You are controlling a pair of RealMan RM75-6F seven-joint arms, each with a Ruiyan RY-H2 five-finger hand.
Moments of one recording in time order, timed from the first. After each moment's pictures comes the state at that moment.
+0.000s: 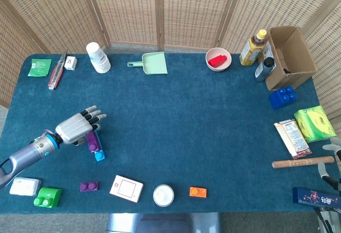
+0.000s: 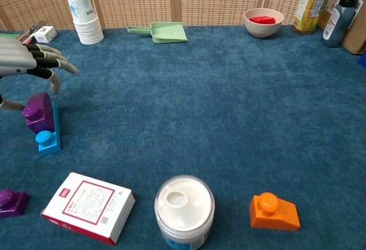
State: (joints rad) left arm -0.78 -1.31 0.23 -1.01 1.82 1.02 -0.23; right arm -0.04 -1.12 0.15 -1.58 -1.45 1.67 0.05
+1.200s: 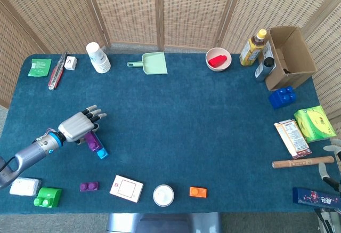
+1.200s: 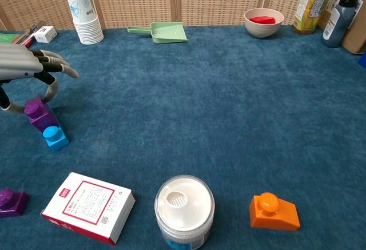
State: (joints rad) left arm -0.79 -1.35 0.23 -0.97 1.79 0.96 -0.26; right arm -0.05 -1.12 0.14 -1.59 -1.45 1.67 0.05
